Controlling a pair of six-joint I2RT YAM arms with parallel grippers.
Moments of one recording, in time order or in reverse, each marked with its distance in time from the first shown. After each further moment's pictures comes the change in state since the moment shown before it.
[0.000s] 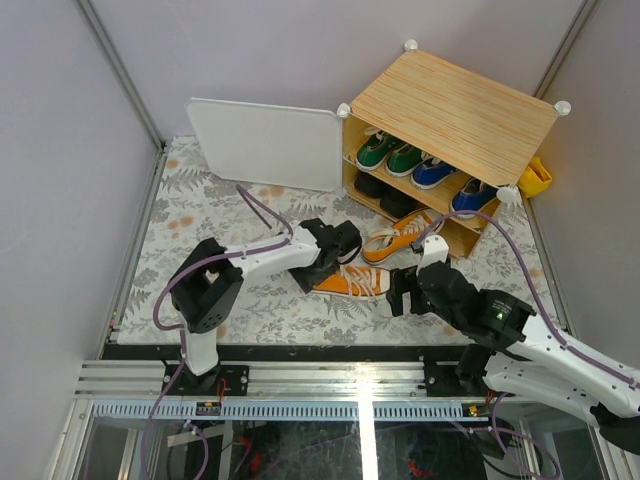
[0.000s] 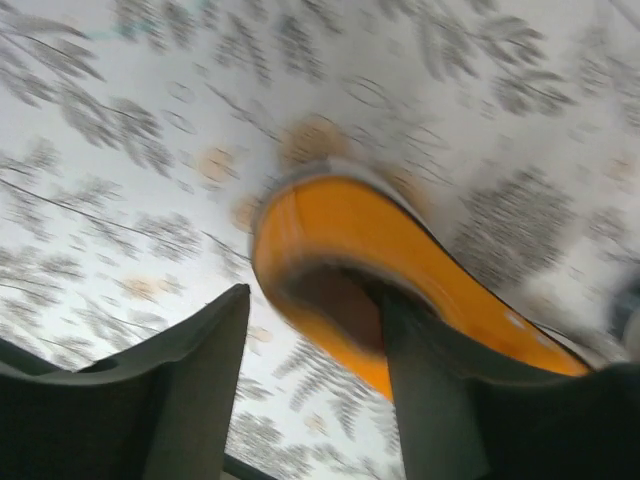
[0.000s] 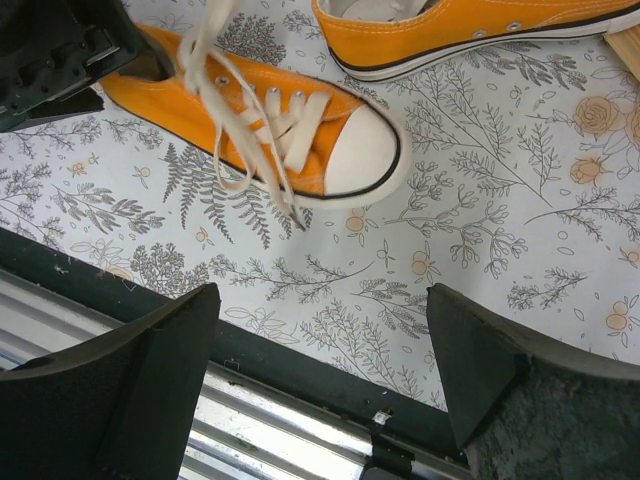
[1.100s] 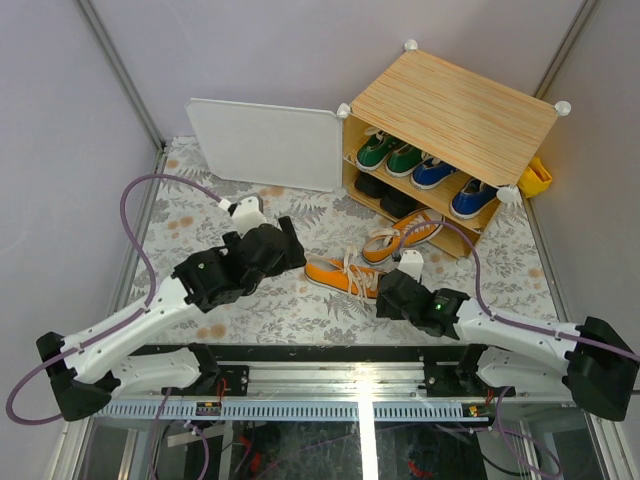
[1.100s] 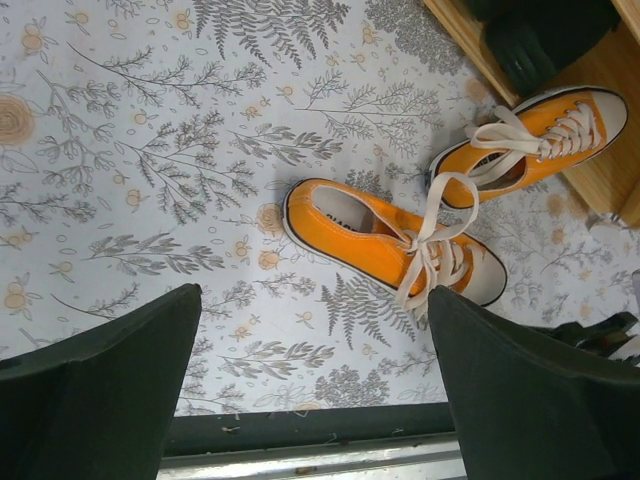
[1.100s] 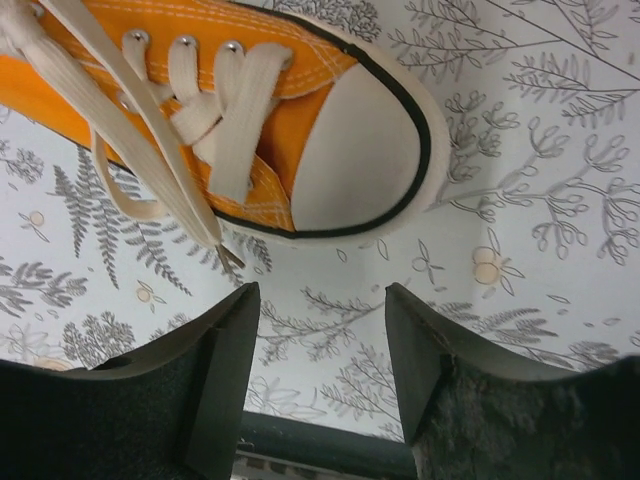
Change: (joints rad) left arm -0.072 -0.808 -0.237 0.232 -0.186 0.671; right arm 0.000 0.333 -0.213 0.299 0.032 0.274
